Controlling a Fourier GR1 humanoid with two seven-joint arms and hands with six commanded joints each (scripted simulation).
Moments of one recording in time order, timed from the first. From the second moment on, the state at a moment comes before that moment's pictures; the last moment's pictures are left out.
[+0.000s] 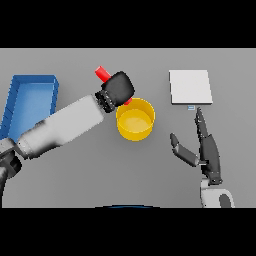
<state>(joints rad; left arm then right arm) -1.11 0.32 -1.04 -0.94 -1.03 -0.32 0.09 0.16 -0.01 0.13 -1.72 0.25 -0.08 -0.08</state>
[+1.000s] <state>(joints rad) -1.42 0.31 -1.27 -0.76 -1.13 -0.31 -0.10 0.16 -0.01 0.14 -1.72 0.30 -0.11 -0.11</state>
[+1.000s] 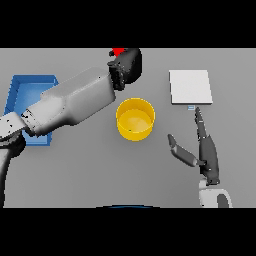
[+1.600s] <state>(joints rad) -1.58 0.49 -0.86 -0.46 -0.73 -0.23 0.08 0.14 -0.02 0.12 -1.72 0.23 -0.08 -0.11</state>
